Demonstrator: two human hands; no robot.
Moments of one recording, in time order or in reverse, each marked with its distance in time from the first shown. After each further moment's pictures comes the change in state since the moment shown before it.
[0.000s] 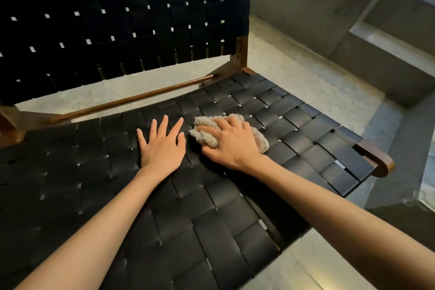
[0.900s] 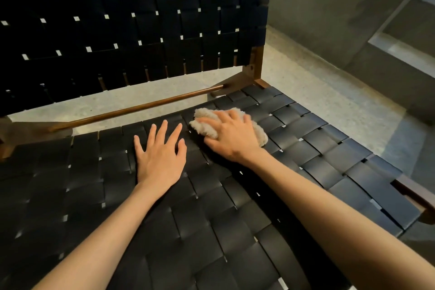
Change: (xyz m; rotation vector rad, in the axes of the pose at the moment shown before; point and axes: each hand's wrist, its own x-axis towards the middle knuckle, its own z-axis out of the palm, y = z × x) left_hand 0.034 -0.012 0.009 0.014 0.130 -0.028; right_hand 0.082 0.024 0.021 -0.019 -0.015 -0.056
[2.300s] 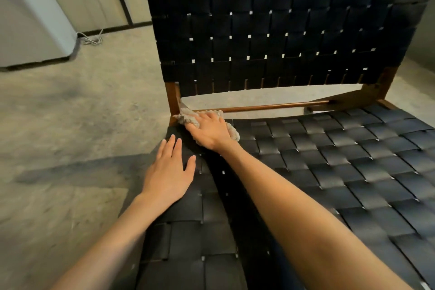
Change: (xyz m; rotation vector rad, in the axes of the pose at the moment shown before) left_hand -0.133 -0.186 -0.112 -0.065 -0.081 -0.366; right_hand 0.076 -0.304 0.011 0.494 -0.154 -0.287
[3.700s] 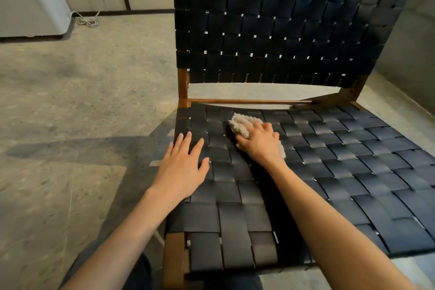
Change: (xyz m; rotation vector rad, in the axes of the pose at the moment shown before) left_hand -0.069 -0.010 -0.006 0.033 -0.016 0.230; right_hand -0.129 0.028 -0.032 -0.318 0.139 0.372
